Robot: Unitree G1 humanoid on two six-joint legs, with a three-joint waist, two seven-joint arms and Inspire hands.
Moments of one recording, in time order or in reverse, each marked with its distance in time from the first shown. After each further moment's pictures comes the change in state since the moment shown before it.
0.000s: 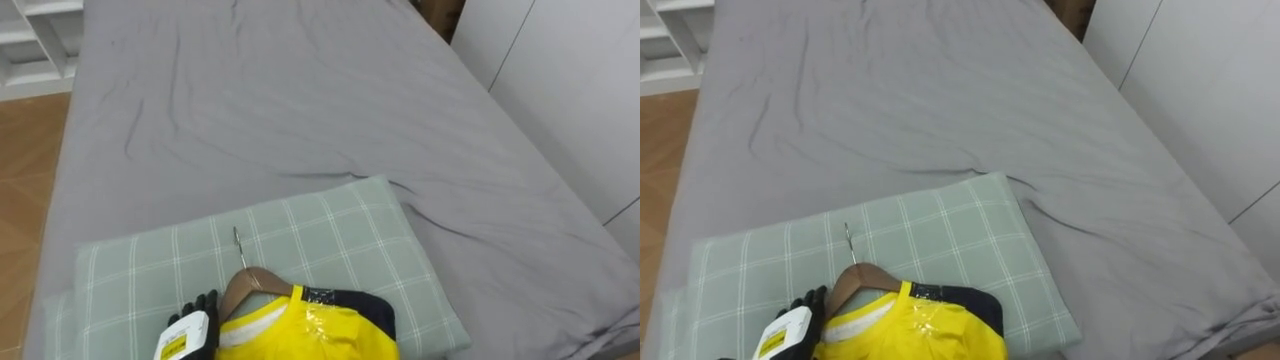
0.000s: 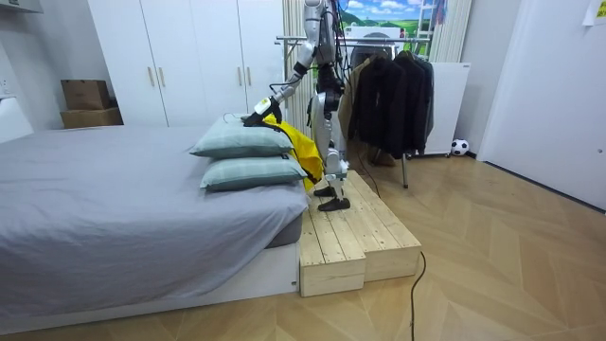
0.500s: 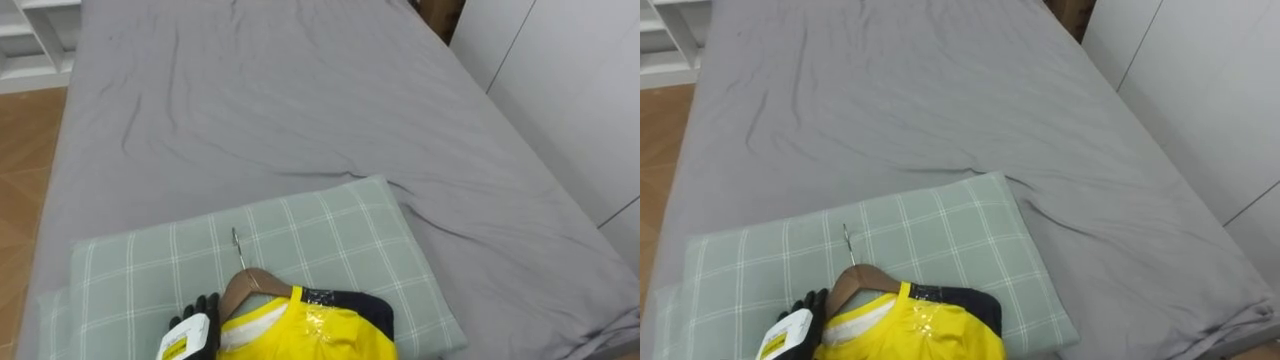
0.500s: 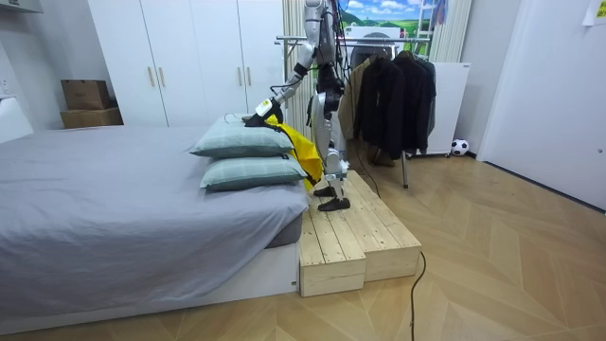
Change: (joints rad) left arm -0.001 0.004 -0.028 0.001 -0.077 -0.003 -0.022; right arm -0.001 0.006 0.018 -0.012 -0.007 0.003 -0.008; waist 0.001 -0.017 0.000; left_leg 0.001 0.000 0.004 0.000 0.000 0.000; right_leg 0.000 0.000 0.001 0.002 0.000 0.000
